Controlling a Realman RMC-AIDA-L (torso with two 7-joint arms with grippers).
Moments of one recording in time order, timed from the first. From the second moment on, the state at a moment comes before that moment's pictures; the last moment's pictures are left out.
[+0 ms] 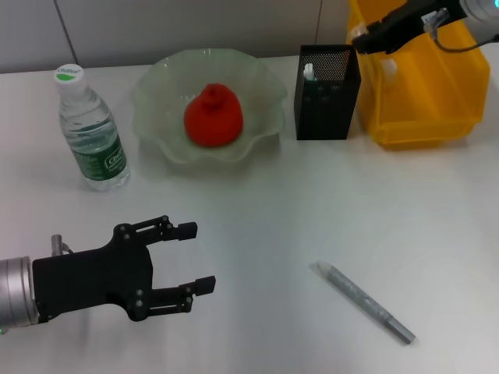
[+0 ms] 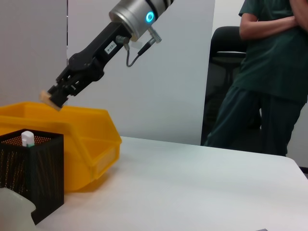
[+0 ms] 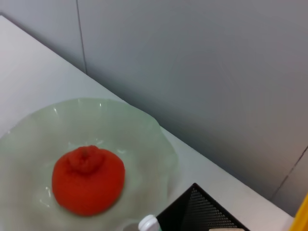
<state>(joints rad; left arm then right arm) -0.46 -2.07 0.81 0.45 1.90 1.66 -0.93 0.85 1.98 -0.90 -1.02 -2.54 -1.27 2.17</state>
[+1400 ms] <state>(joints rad) -0.47 -2.07 0.81 0.44 1.90 1.65 -0.93 0.84 1.98 -0.88 -0.82 -2.36 -1.11 1.98</state>
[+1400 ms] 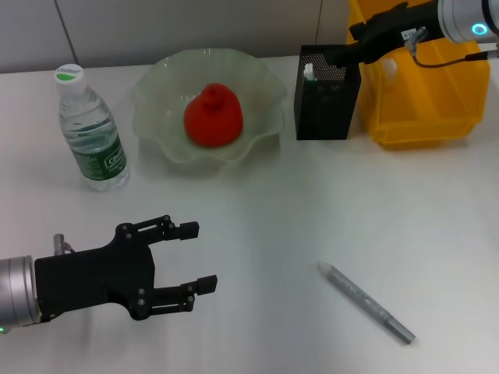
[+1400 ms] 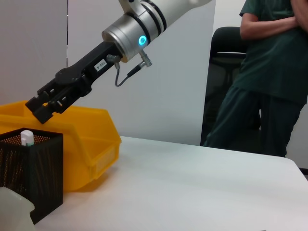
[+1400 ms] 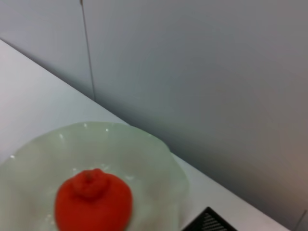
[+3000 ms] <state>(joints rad) -0.47 -2.07 0.82 0.45 1.90 1.66 -0.92 1.05 2.09 -1.49 -0.81 -2.58 -1.67 2.85</state>
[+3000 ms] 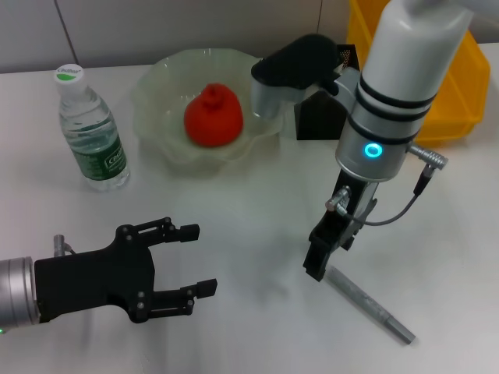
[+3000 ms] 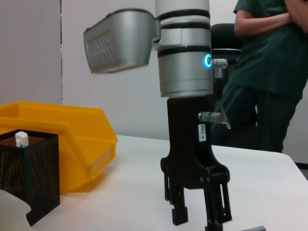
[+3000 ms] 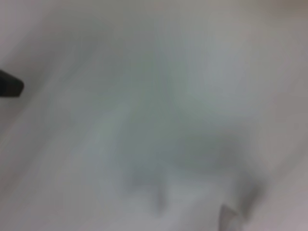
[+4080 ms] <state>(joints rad) -0.48 -2.07 0.82 0.44 1.90 1.65 -0.91 1.09 2.09 -1.75 -0.72 -2.47 -1.58 2.96</state>
